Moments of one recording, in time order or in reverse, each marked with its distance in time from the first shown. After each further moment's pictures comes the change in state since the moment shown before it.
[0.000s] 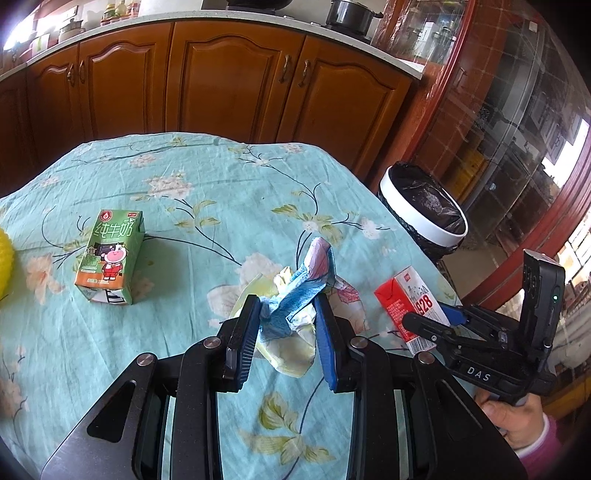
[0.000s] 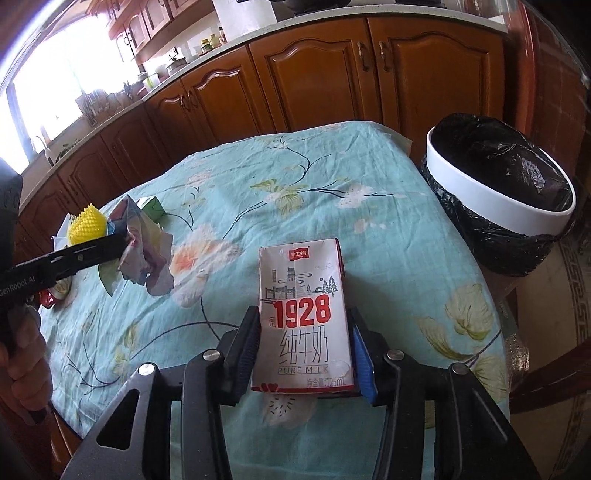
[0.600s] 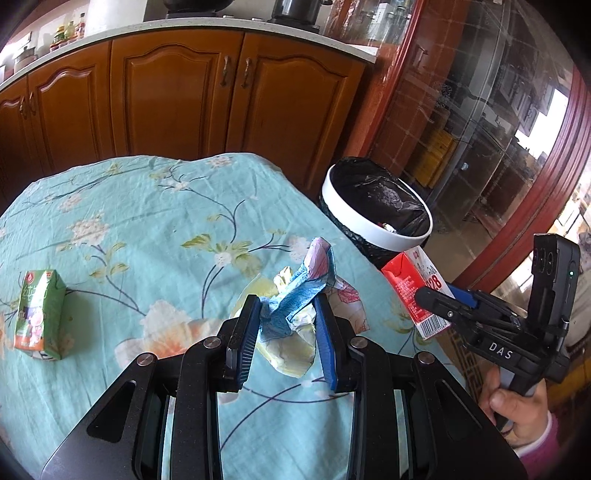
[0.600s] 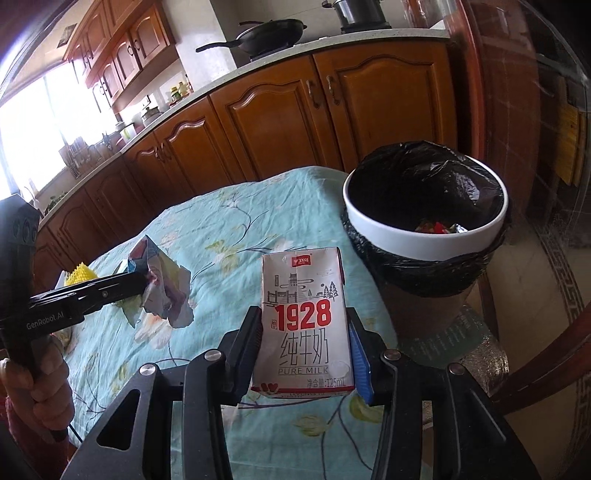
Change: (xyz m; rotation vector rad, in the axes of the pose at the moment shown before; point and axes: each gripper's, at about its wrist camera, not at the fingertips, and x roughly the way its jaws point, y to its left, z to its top) left arm 0.033 -0.080 0.035 0.124 0.012 -0.089; right arm -0.054 -0.070 0.013 0.136 -0.144 -0.039
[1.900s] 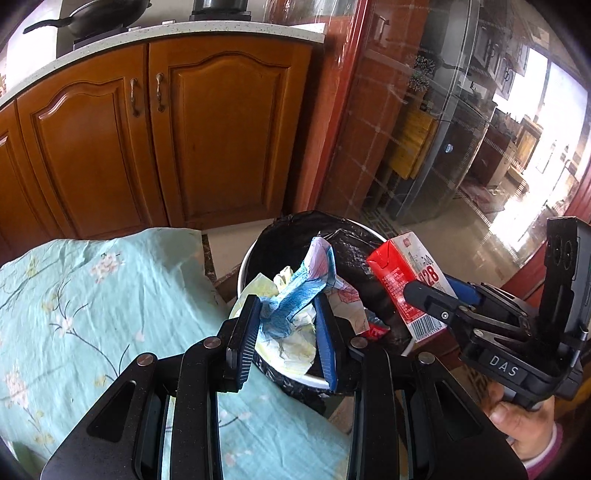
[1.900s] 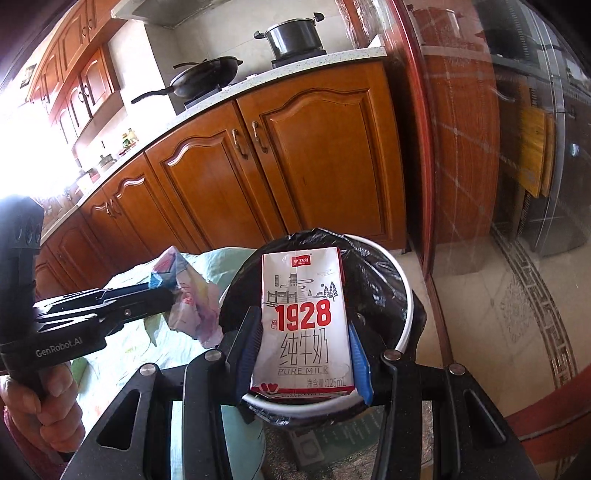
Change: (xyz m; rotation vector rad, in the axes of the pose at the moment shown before) left arm 0.133 -0.102 0.140 0.164 0.043 -0.043; right arm 0.017 -0.109 0.100 0.094 -0.099 -0.110
